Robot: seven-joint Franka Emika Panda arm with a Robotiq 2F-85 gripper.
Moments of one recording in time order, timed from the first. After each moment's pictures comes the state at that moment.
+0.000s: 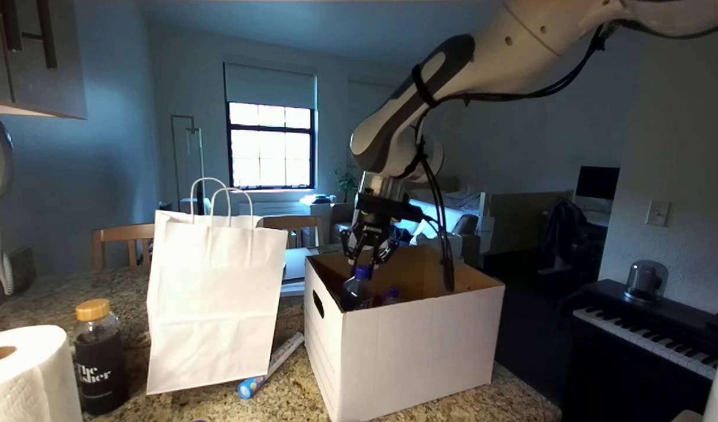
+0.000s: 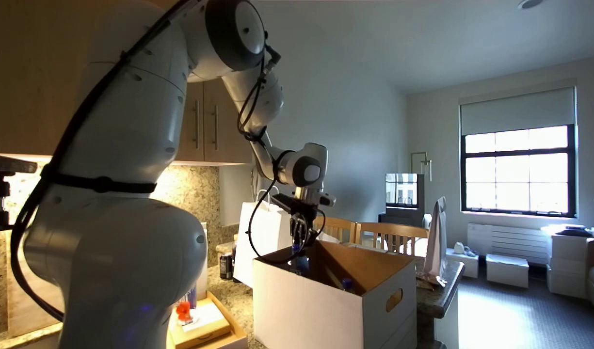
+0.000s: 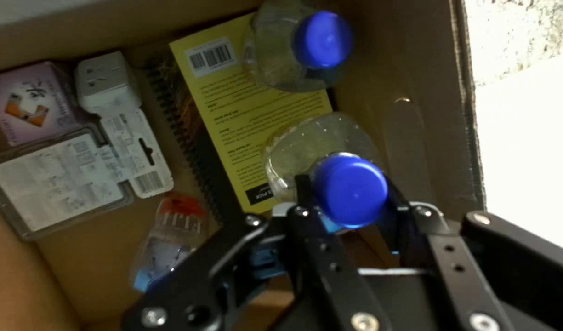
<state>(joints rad) 0.12 0.15 0.07 -2.14 0.27 2.33 0.40</state>
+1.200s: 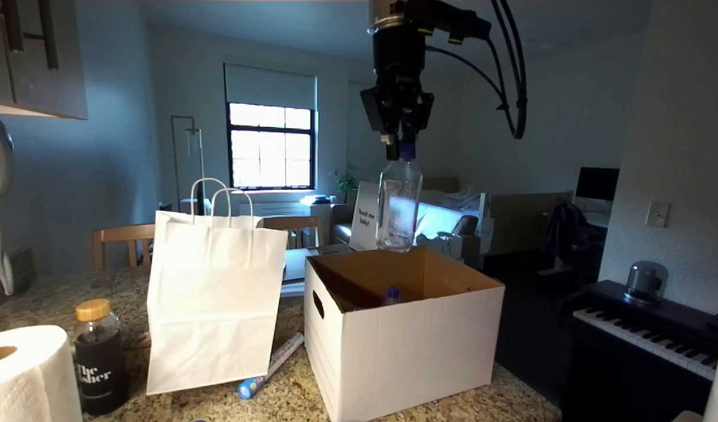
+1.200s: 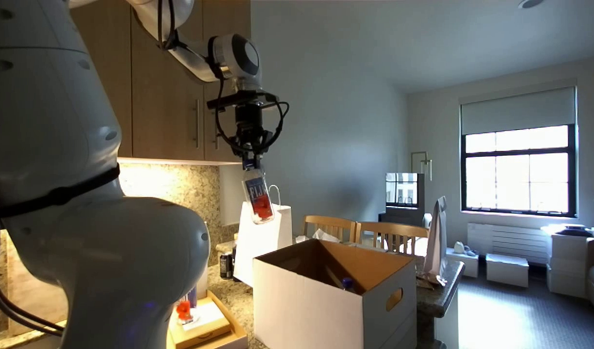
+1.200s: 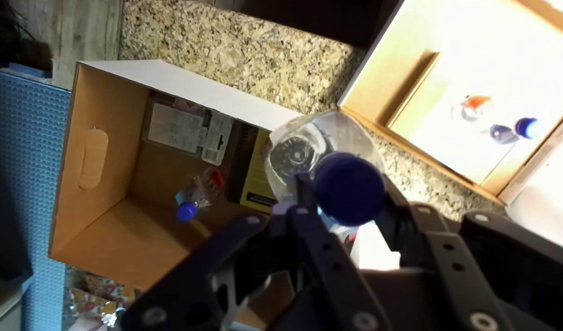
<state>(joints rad) 0.18 -0.39 0.24 -2.01 0.01 1.58 0.20</state>
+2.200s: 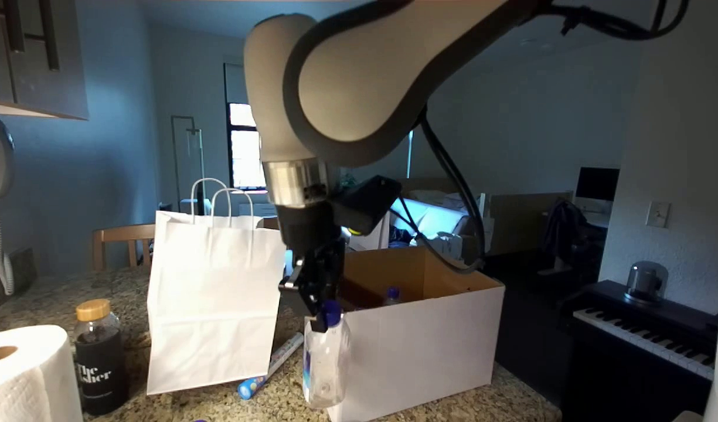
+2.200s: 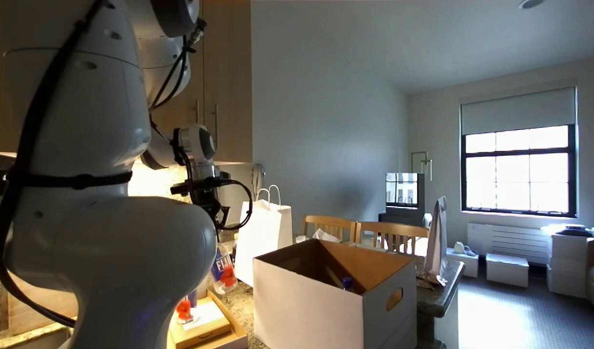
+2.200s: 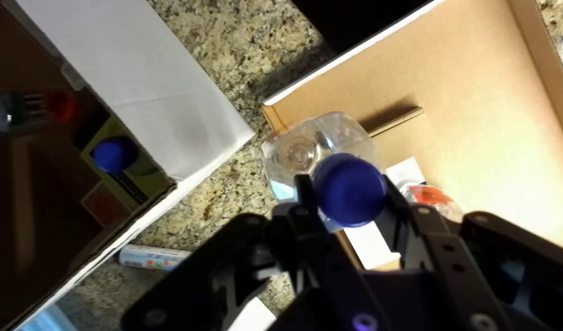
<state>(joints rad) 0.34 -0.13 0.46 -2.31 -0.13 2.11 0.15</state>
